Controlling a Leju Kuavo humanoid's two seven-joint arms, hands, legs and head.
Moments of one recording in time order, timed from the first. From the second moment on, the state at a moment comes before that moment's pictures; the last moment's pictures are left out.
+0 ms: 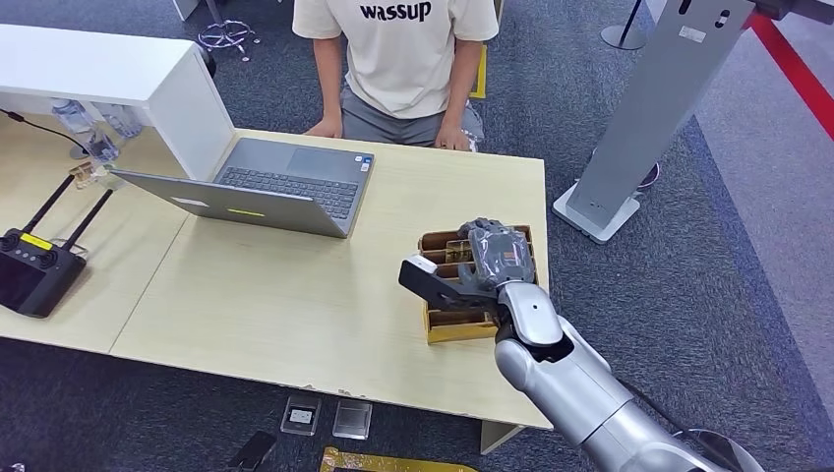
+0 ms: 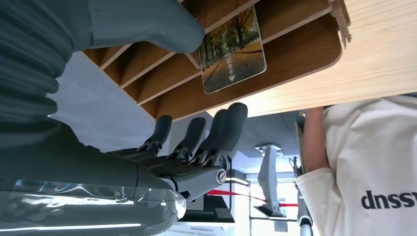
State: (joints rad) left arm -0.17 0.07 -1.25 -0.22 1.19 0.20 0.10; right arm -0.71 0.03 0.94 -1.03 0.85 -0.17 0.40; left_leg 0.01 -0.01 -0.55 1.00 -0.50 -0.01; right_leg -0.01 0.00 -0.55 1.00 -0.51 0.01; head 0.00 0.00
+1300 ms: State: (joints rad) left arm -0.18 0.07 -1.27 -0.22 1.18 0.20 0.11; right arm -0.72 0.04 0.94 -0.92 0.83 -0.20 0.38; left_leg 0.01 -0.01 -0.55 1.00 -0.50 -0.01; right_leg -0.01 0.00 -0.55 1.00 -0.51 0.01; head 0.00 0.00
